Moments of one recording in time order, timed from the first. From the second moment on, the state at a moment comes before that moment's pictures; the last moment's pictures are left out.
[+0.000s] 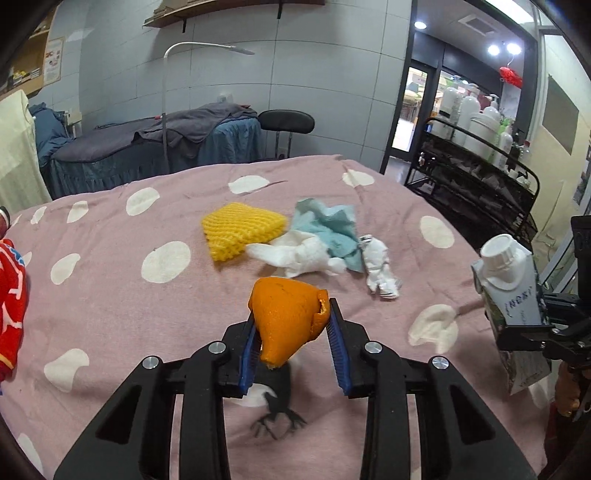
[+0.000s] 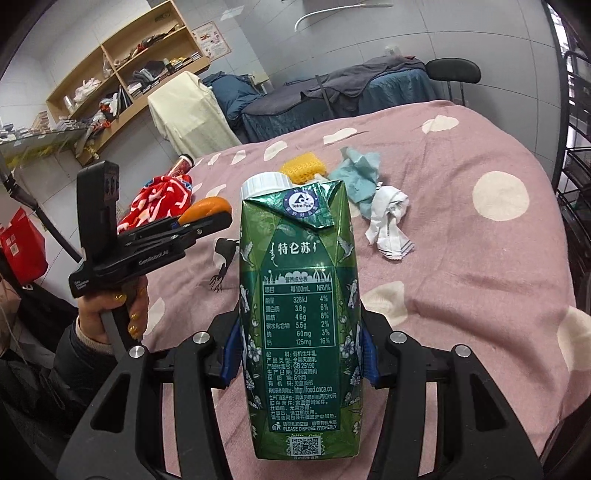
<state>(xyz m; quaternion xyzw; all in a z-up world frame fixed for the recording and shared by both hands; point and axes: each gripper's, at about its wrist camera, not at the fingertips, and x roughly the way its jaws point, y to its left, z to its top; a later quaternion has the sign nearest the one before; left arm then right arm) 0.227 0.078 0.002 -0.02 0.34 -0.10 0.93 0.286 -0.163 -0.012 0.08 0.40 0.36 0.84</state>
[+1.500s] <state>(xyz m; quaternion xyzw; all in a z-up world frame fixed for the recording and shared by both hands) 0.212 -0.199 -0.020 0.06 0.37 -0.37 0.85 0.275 -0.456 -0.122 0.18 0.47 -0.08 0.86</state>
